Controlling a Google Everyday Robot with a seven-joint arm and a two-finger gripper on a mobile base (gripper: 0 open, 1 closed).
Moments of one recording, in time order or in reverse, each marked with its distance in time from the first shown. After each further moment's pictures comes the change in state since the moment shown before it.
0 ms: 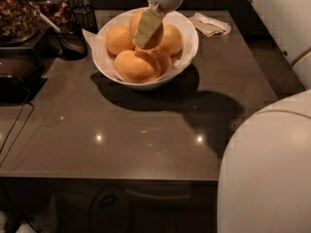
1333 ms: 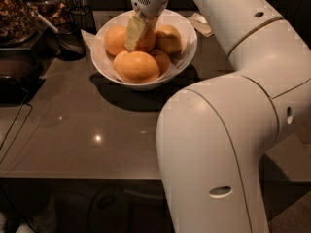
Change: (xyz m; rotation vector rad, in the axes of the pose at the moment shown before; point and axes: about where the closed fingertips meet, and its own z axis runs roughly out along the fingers) arm -0.012 -0.029 0.060 -0.046 0.142 0.161
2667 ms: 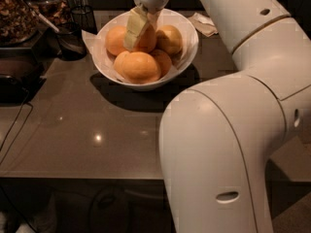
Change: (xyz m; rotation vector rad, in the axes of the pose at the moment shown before) arm 0.006 0.004 -0.019 0.020 0.013 -0.021
